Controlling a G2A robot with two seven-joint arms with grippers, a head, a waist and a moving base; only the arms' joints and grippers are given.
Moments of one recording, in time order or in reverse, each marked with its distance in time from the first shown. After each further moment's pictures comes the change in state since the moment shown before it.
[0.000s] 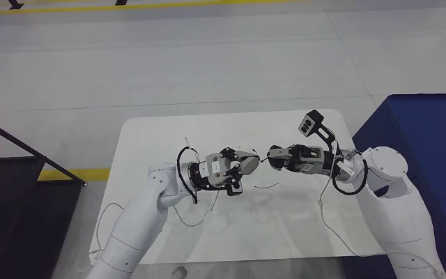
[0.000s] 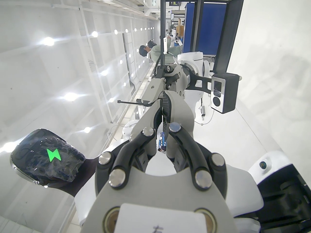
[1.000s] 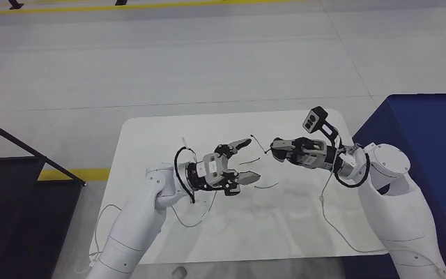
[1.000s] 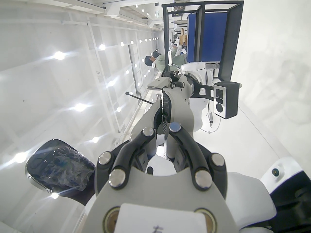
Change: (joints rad) left arm 0.016 0.002 -0.032 0.004 -0.027 0.010 0.029; right arm 0.013 0.012 0.000 0.017 0.053 0.051 -0.077
